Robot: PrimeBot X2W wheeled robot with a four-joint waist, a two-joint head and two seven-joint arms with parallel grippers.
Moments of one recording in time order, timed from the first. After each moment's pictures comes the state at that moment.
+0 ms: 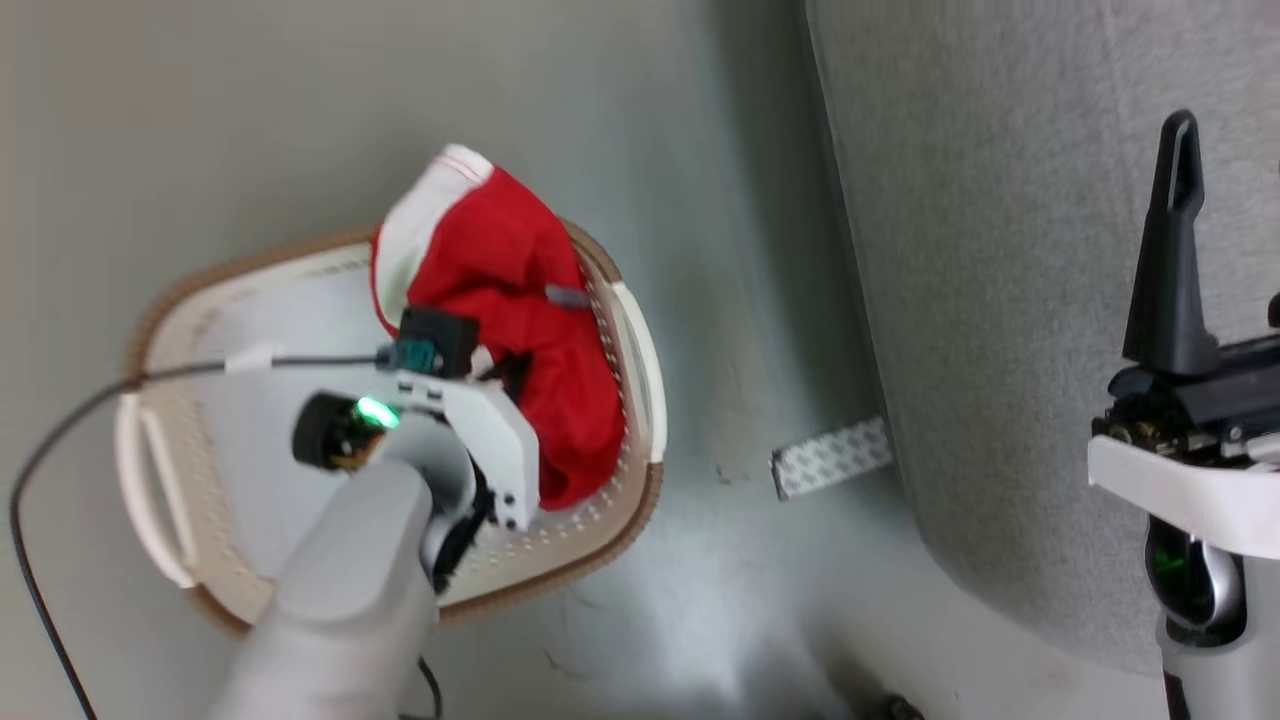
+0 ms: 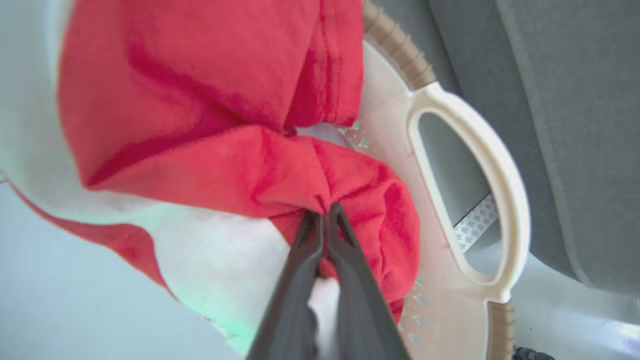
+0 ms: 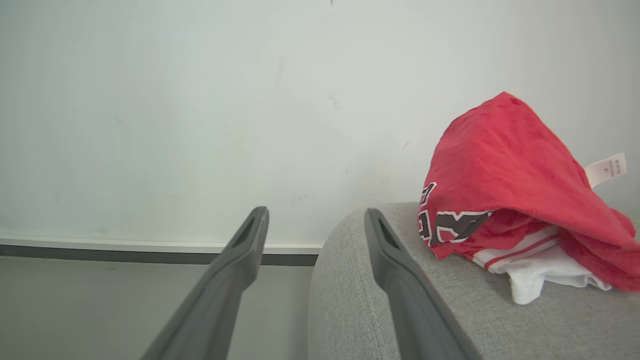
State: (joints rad) left arm -0.79 0.11 -0.44 0.84 -0.29 -0.12 0.06; right arm -0.45 -0.05 0.04 -0.17 0.26 0.13 -0.26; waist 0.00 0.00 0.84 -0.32
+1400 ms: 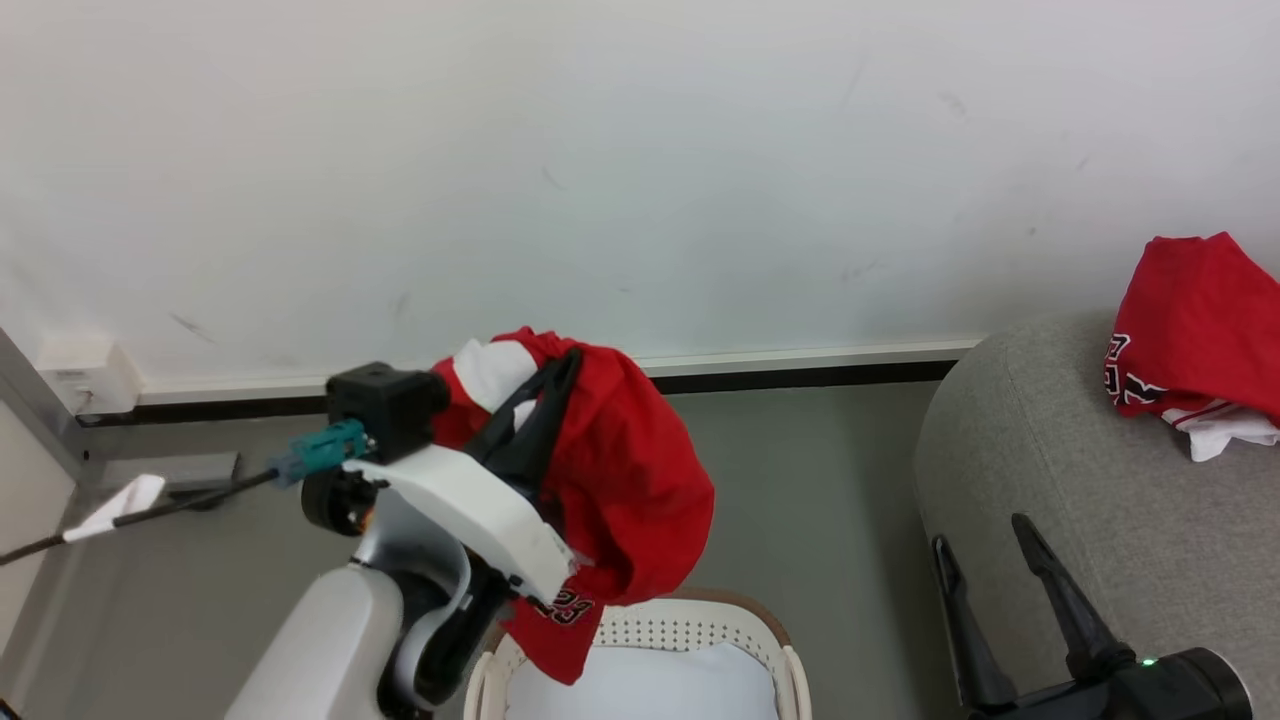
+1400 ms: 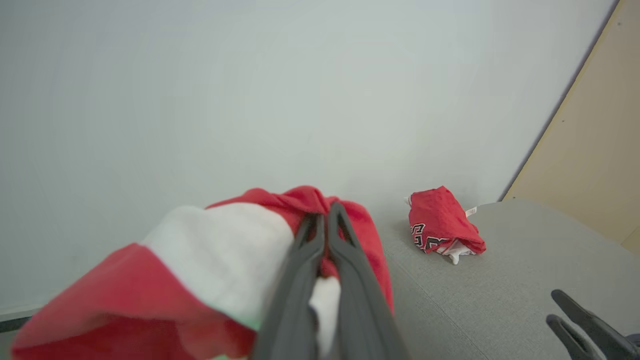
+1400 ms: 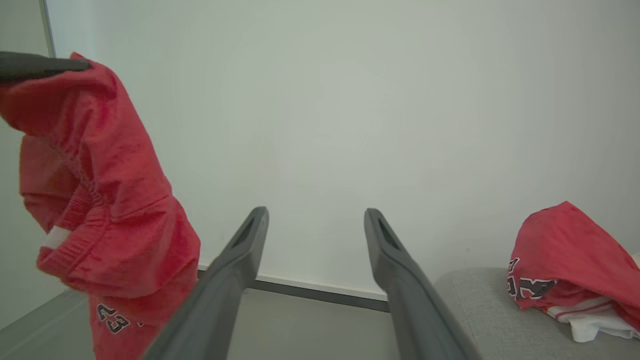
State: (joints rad) left arm -0.40 0.17 -0.37 -0.01 -0.53 0.01 0.18; right arm -0.01 -0.05 0.15 0.04 0.14 0.13 -0.26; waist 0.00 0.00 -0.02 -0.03
